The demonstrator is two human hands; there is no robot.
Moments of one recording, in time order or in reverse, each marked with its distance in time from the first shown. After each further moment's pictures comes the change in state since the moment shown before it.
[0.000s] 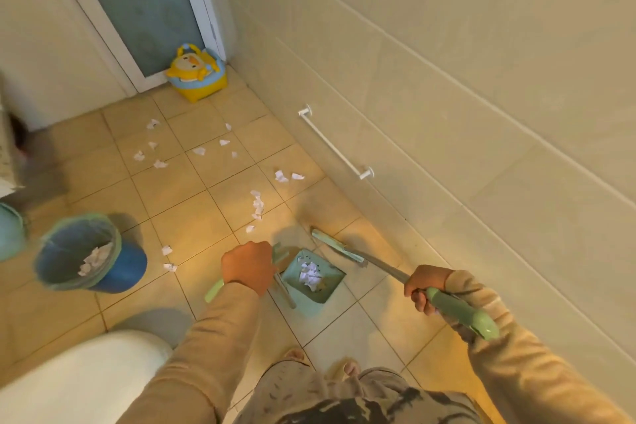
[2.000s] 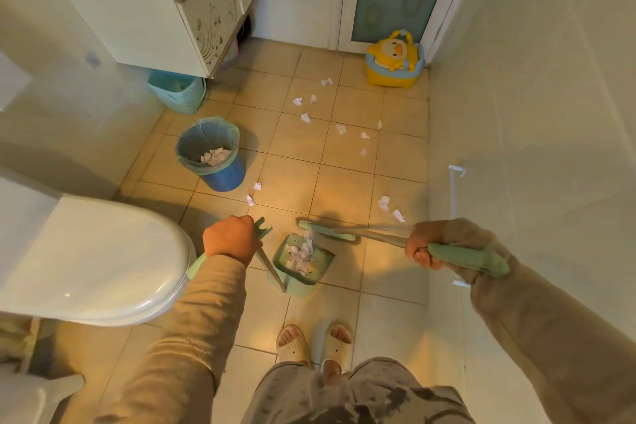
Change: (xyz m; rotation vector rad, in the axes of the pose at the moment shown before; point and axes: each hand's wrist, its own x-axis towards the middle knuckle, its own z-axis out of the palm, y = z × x) left_hand 0.055 -0.068 -0.030 -0.287 -0.152 -0.813; right_hand 0.009 -0.359 -0.048 -0.549 -0.004 -0.387
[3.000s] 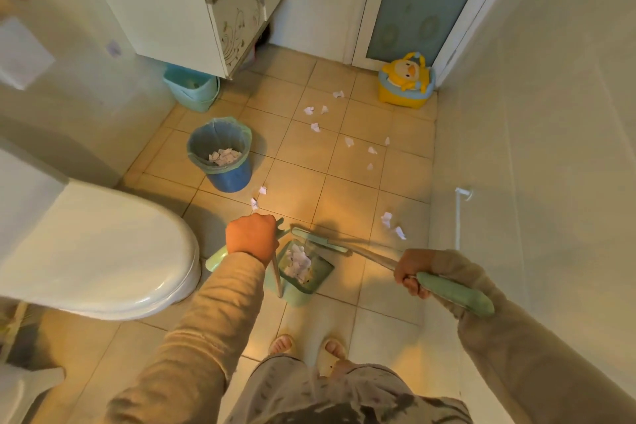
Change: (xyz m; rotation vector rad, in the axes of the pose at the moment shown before) left_hand 0.009 -0.013 0.003 0.012 0.065 0.075; right_hand 0.028 -0.010 0.062 -0.457 -0.191 0.194
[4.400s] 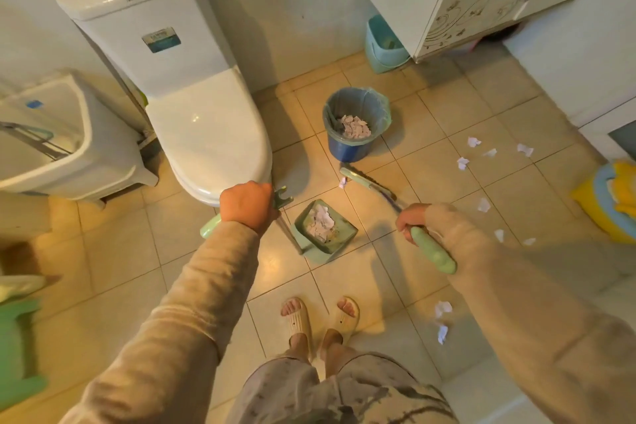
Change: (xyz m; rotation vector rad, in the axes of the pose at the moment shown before) left_hand 0.048 -0.016 -0.025 -0.273 -0.166 -0.773; right_hand 0.093 -0.293 -0.099 -0.692 0.025 -0.172
